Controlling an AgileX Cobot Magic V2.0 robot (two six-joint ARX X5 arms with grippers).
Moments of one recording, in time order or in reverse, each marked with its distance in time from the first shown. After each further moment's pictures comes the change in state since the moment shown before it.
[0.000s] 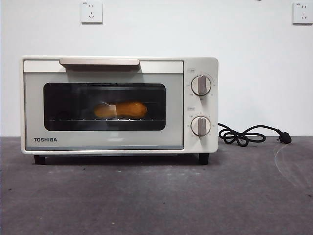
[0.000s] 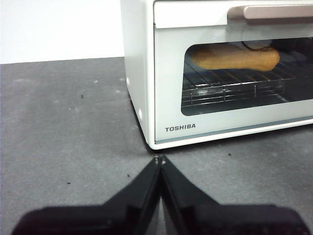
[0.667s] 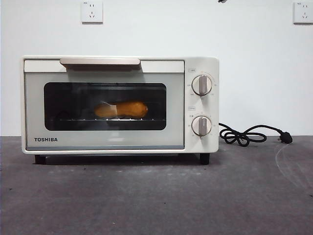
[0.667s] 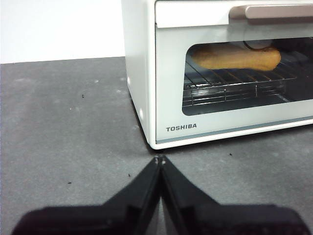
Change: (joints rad) left arm 0.000 0.000 0.000 0.000 0.000 0.000; right arm 0.183 0.204 0.226 -0.181 -0.029 -0.050
